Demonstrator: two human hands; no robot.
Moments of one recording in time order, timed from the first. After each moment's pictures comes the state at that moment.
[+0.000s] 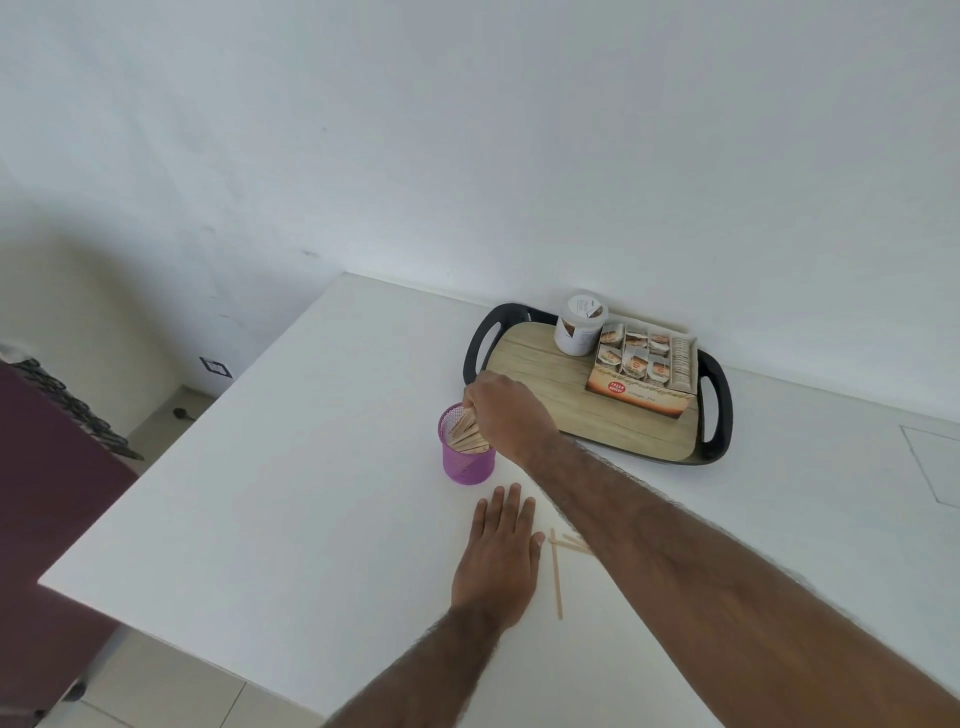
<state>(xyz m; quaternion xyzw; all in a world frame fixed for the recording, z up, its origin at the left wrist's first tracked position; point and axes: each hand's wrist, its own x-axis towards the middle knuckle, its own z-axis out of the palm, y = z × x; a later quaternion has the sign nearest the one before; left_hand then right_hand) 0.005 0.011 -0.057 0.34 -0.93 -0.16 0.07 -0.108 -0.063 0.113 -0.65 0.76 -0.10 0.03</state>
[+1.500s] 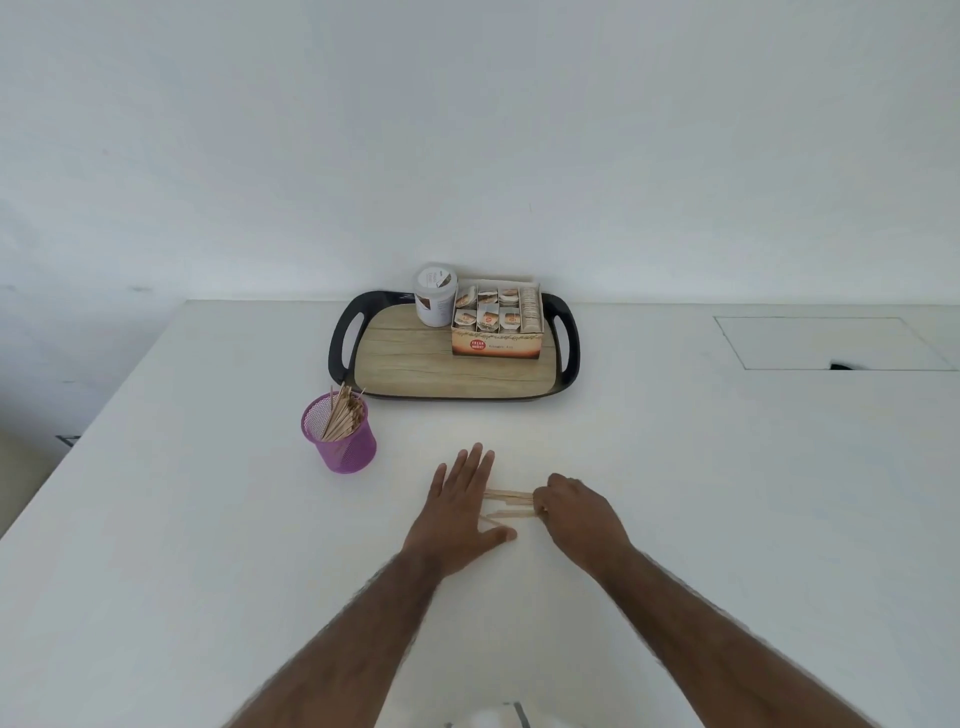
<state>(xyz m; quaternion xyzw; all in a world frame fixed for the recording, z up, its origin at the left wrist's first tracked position) -0.048 0.046 -0.036 0.14 -0.97 -0.19 -0.02 -0.177 0.221 0.001 -0.47 0.88 -0.07 0.10</state>
